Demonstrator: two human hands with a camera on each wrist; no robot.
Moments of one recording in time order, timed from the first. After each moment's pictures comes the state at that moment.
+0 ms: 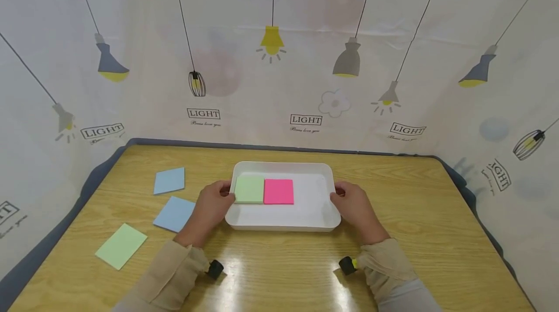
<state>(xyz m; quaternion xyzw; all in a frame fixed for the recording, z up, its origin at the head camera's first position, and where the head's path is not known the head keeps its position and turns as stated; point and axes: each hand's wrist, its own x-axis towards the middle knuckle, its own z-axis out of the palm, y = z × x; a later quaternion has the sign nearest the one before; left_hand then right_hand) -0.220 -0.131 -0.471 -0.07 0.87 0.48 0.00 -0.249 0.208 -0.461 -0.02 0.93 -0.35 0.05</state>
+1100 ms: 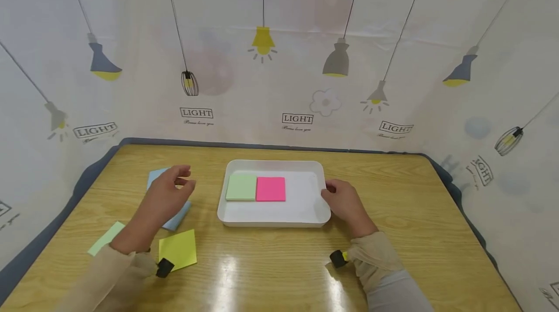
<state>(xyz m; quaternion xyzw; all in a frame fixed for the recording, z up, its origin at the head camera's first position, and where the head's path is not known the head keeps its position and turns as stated) -0.188 -0.191 -0.406 0.00 0.92 0.38 -0.02 -0.252 0.215 -0.469 -0.02 0.93 -0.36 0.06</state>
